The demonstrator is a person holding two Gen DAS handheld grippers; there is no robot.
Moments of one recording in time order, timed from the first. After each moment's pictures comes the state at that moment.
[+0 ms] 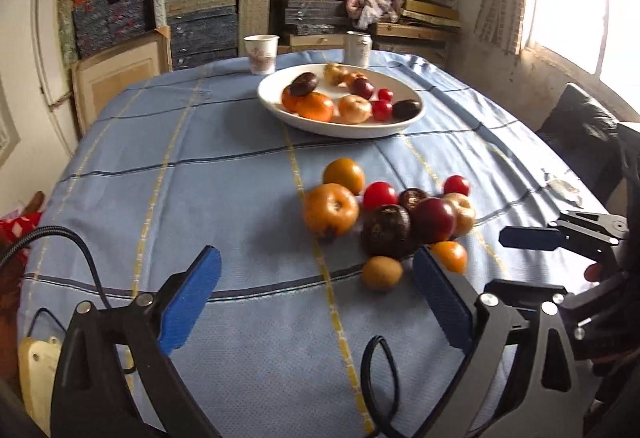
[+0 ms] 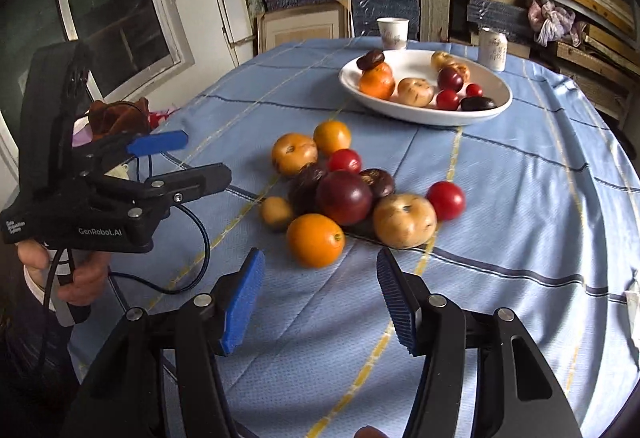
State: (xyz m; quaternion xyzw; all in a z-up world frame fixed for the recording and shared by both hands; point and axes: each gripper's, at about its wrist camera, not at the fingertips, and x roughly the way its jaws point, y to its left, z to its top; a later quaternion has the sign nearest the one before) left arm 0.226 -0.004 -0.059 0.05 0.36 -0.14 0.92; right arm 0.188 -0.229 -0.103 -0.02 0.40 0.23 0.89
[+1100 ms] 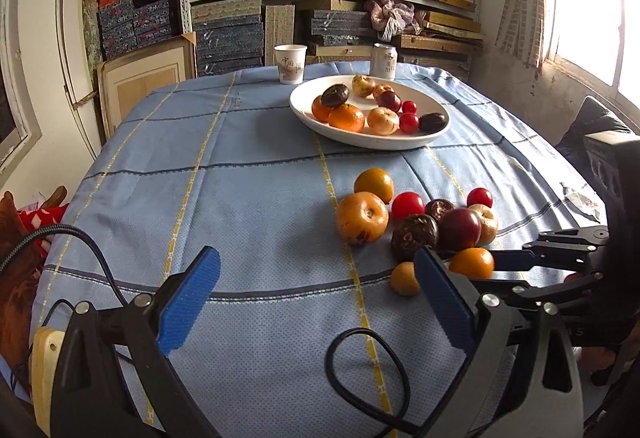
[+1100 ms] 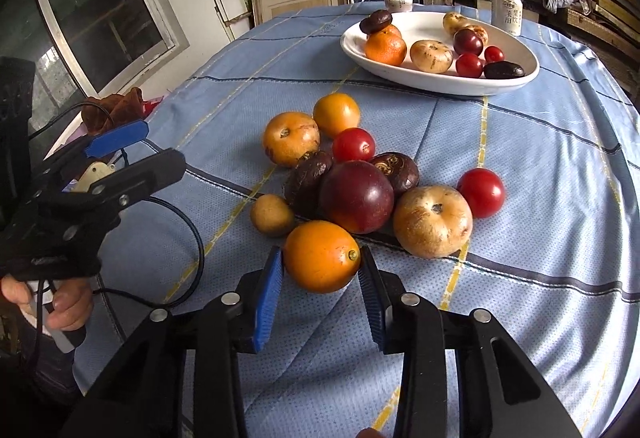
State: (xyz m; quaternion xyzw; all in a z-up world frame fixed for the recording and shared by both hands) left arm 0.223 0.011 -0.051 0.04 0.34 -0.11 0.93; right arm 0.219 -0.216 -0.120 0.01 0.45 0.24 0.86
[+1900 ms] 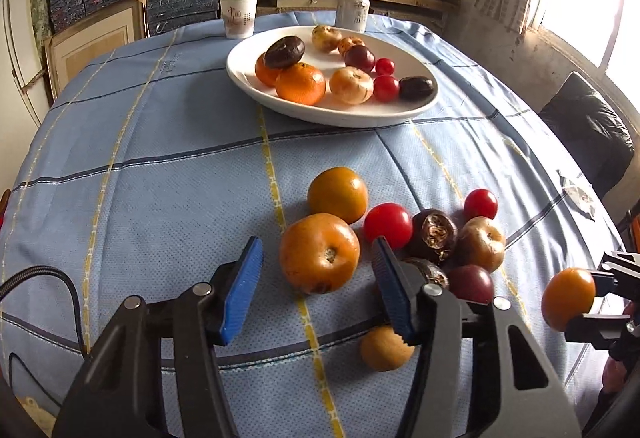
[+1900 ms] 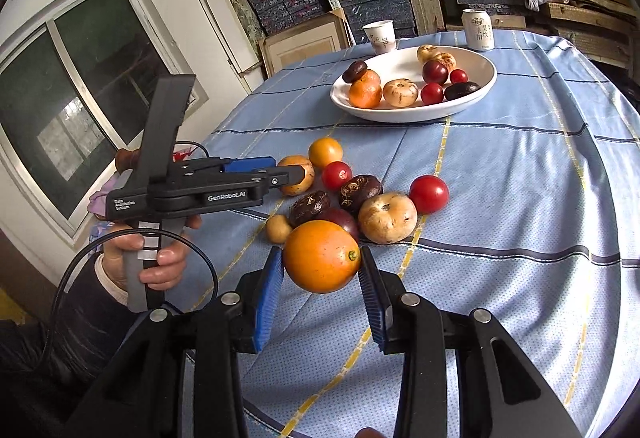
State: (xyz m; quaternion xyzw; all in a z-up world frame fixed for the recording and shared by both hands) left arm 0.305 -0.032 -0.084 0.04 0.44 -0.18 0.88; right arm 0.190 -0.281 -0.095 0.09 0.39 0.27 0.87
